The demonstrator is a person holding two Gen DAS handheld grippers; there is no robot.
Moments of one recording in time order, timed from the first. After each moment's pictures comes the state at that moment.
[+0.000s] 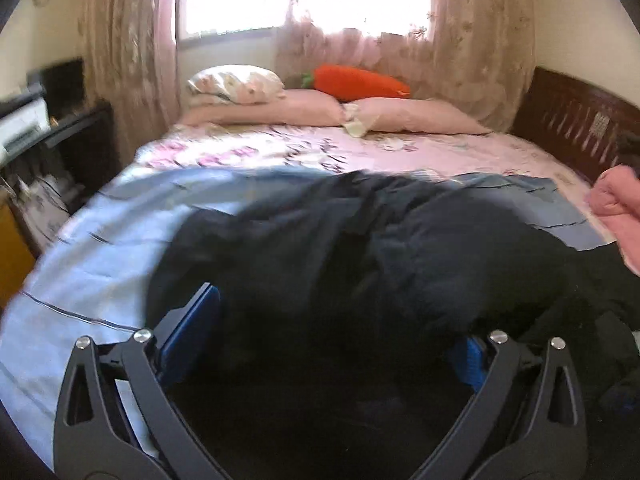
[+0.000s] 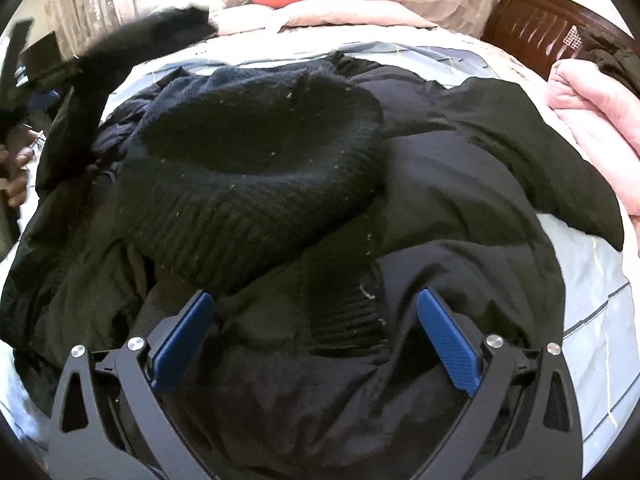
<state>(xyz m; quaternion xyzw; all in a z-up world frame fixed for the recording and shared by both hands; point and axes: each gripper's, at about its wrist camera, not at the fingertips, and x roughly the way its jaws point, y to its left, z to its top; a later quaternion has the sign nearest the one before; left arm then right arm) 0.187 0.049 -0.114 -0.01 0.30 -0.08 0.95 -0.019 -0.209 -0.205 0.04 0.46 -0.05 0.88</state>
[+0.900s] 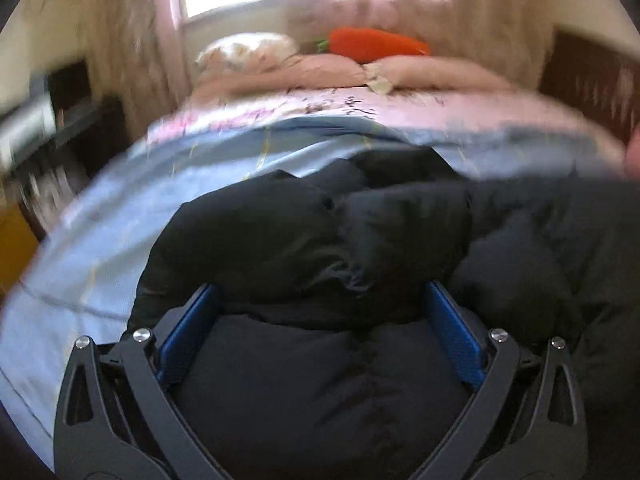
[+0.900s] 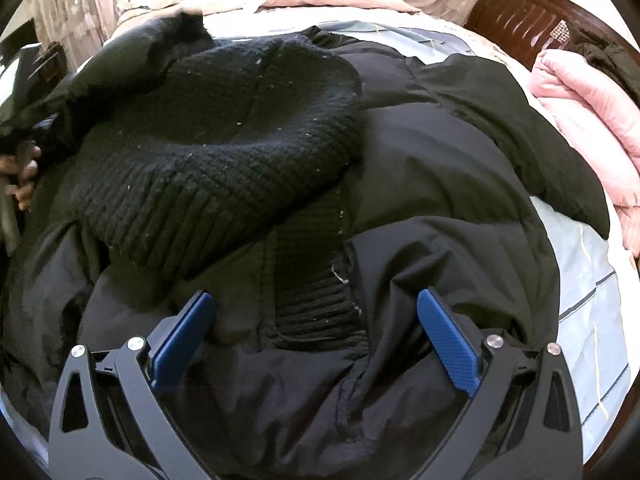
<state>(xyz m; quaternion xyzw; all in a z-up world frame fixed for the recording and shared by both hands) 0.210 0.025 -0.207 0.08 0.33 0.00 0.94 -0.011 -0.215 -0.222 0.01 0.49 -0.10 0.87</state>
